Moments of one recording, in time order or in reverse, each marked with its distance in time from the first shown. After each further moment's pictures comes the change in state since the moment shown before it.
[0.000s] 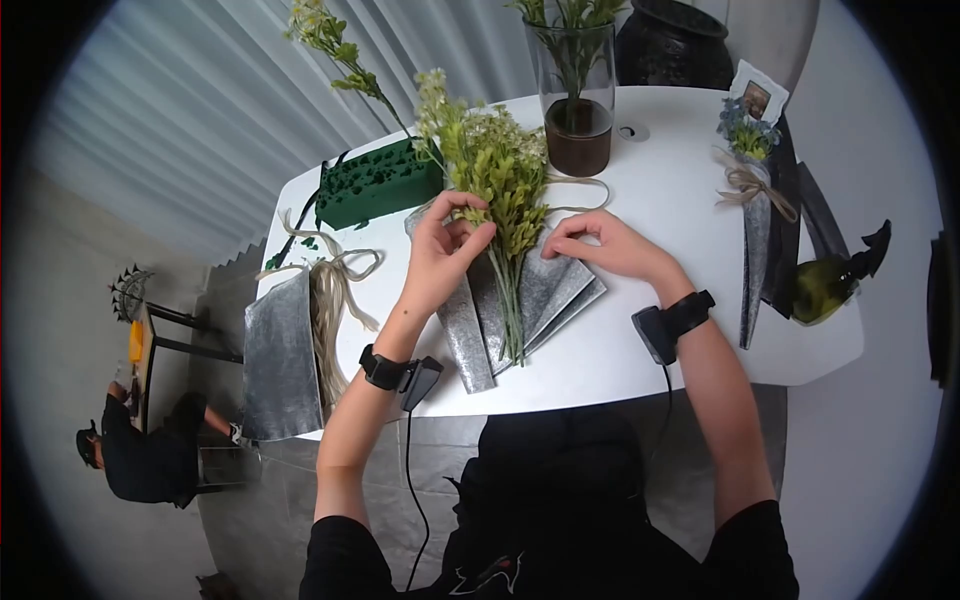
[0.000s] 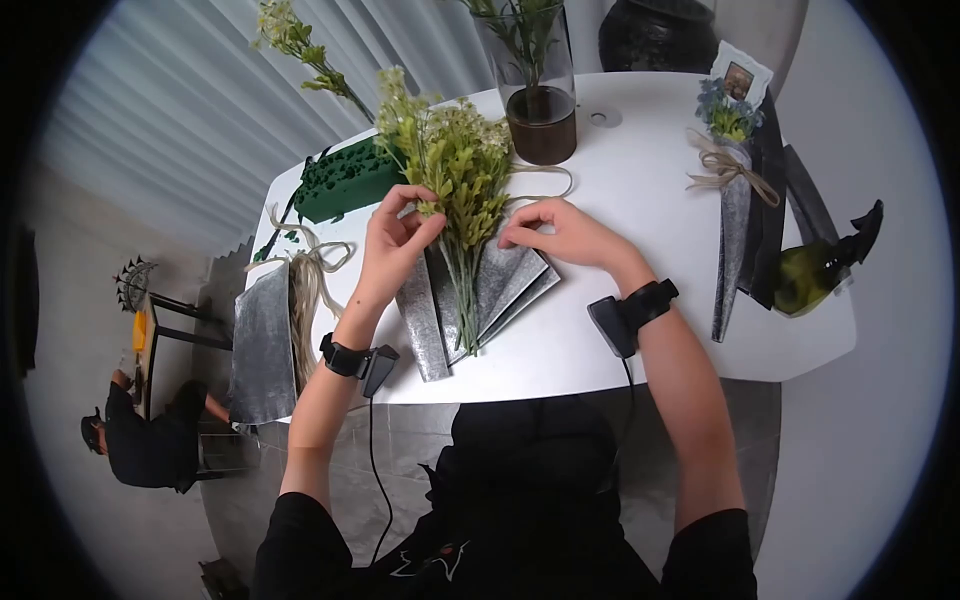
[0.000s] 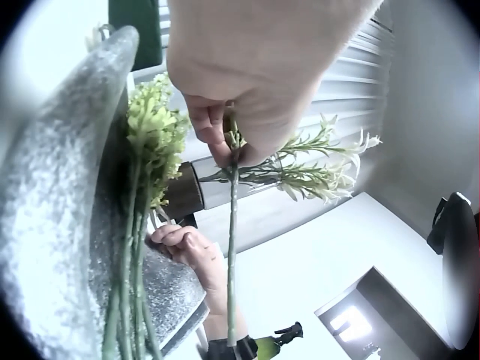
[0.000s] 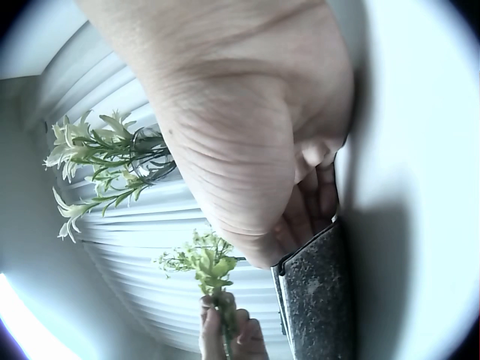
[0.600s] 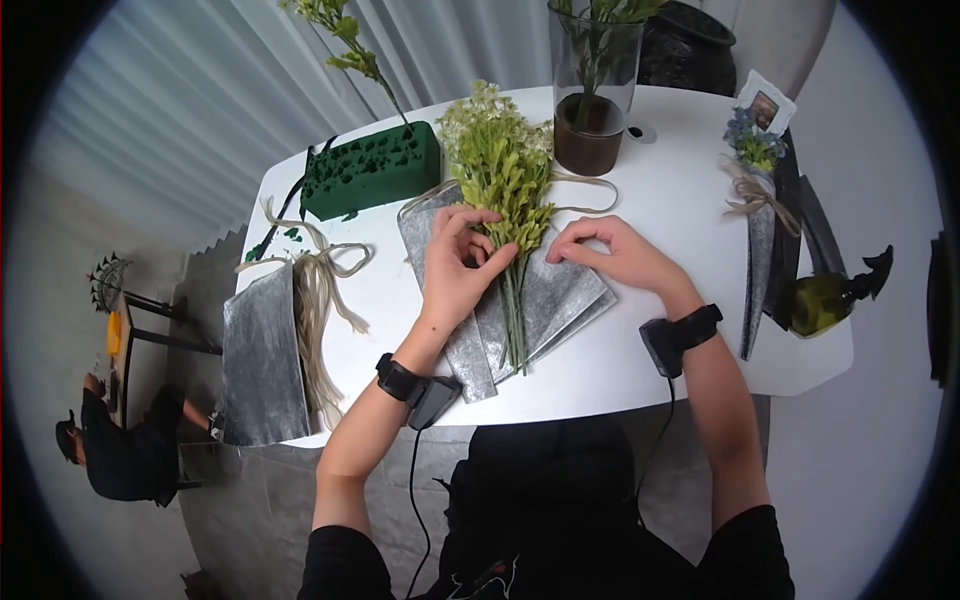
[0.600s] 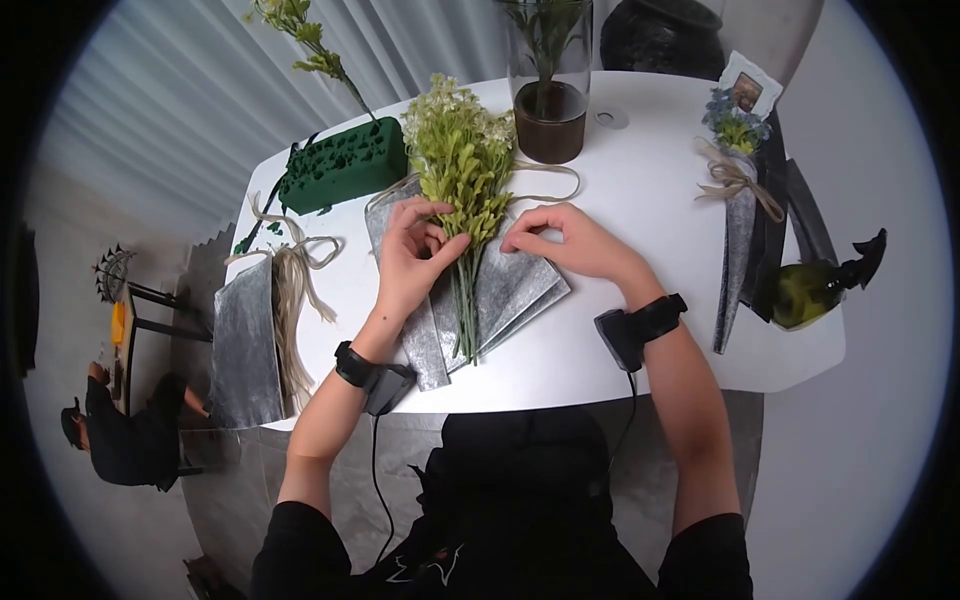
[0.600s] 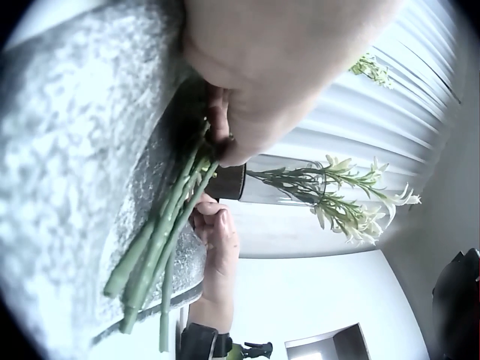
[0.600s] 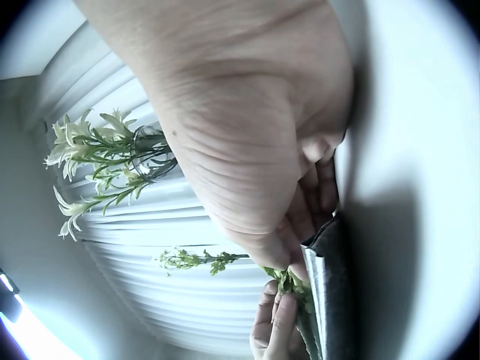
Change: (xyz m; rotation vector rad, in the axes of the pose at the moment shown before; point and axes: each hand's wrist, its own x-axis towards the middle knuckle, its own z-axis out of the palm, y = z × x) left_hand -0.012 -0.037 0.014 0.202 0.161 0.048; right_hand 0.001 -0.005 0.005 0.025 0.037 0.047
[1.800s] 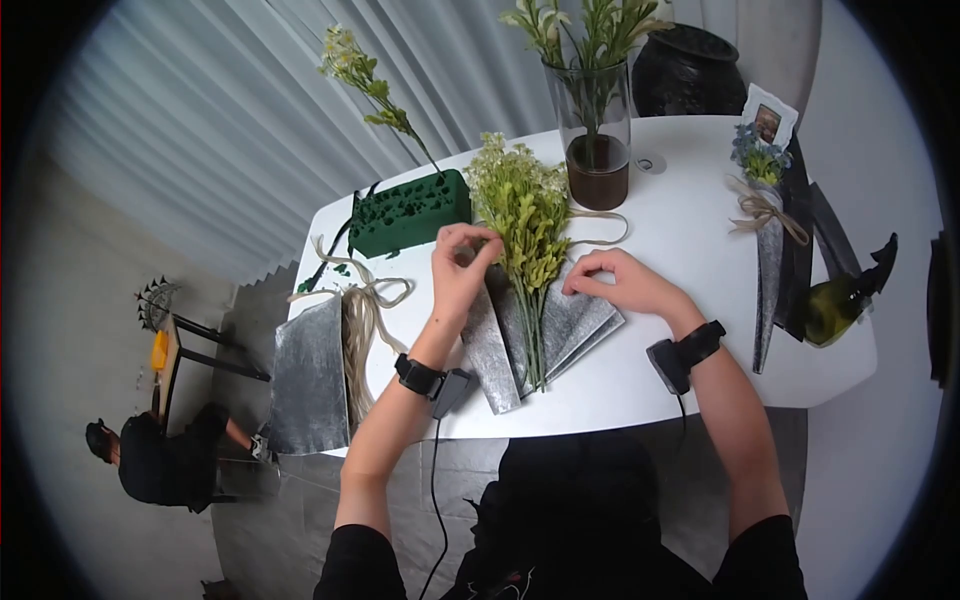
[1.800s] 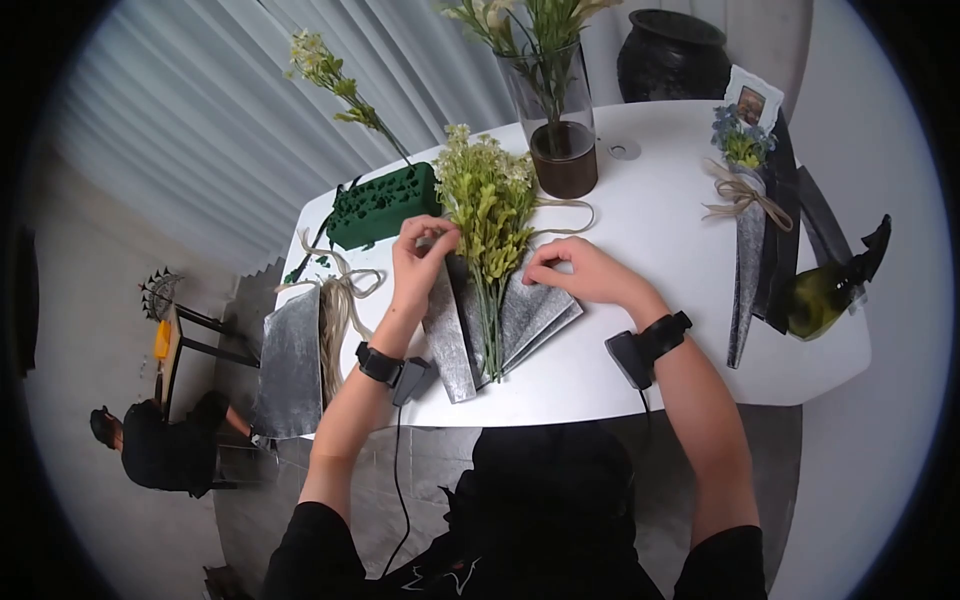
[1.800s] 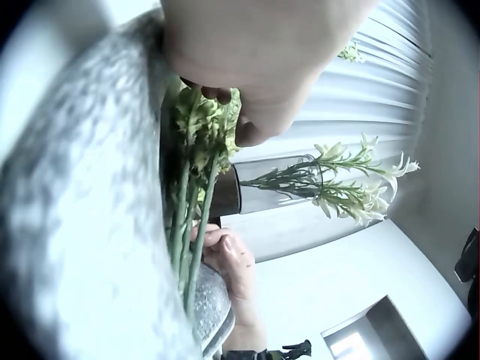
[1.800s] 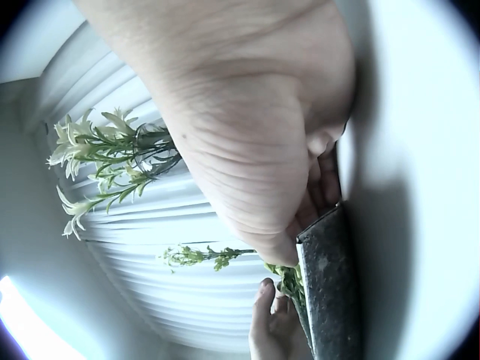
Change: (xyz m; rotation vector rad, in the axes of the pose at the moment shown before) left_hand 0.033 -0.002 -0.025 0.111 0.144 -0.006; right_hand -0.002 0.011 0.002 -0.060 0.007 -0.101
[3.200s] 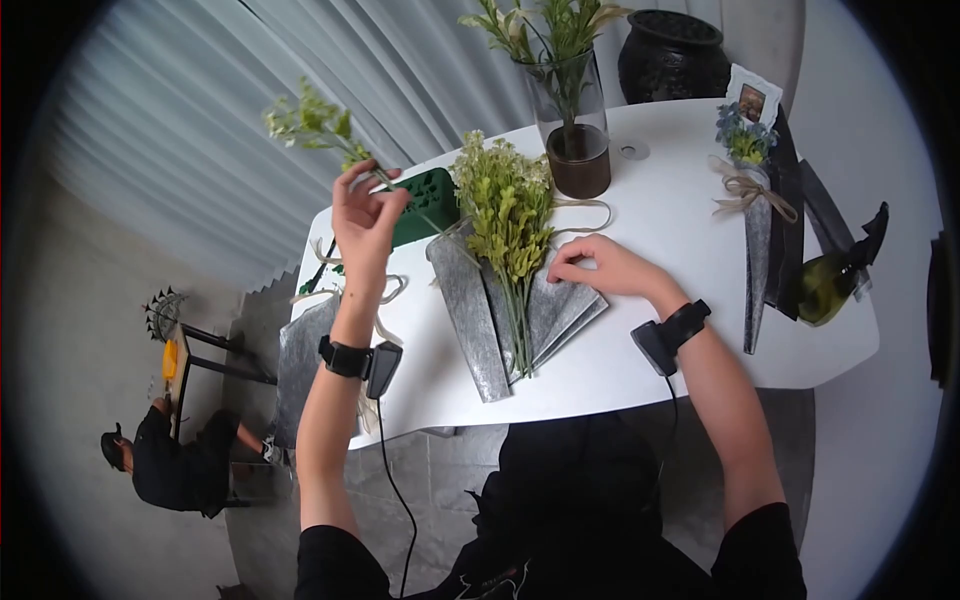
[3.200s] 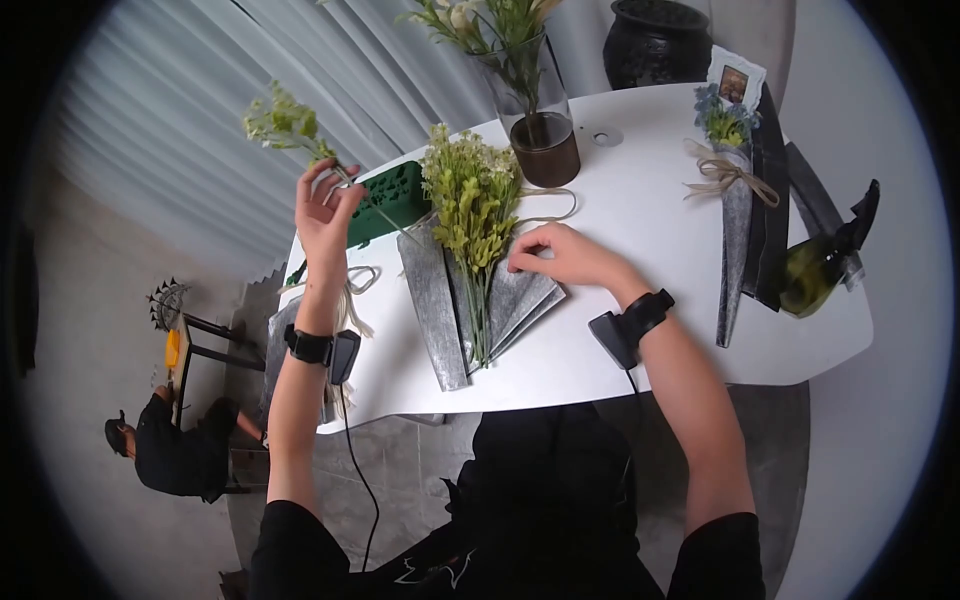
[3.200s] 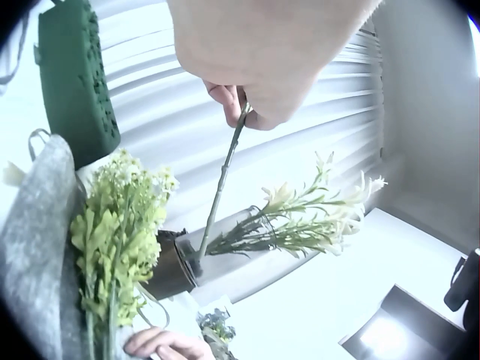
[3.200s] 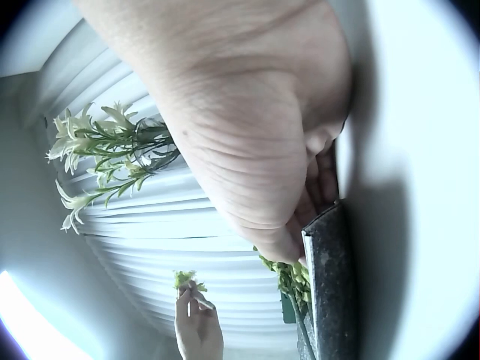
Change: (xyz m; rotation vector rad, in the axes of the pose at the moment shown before) left_hand 0.044 0.083 -0.062 -0.195 0.019 0.209; right_hand -0.001 -0.002 -0.004 -0.065 -0.040 -0.025
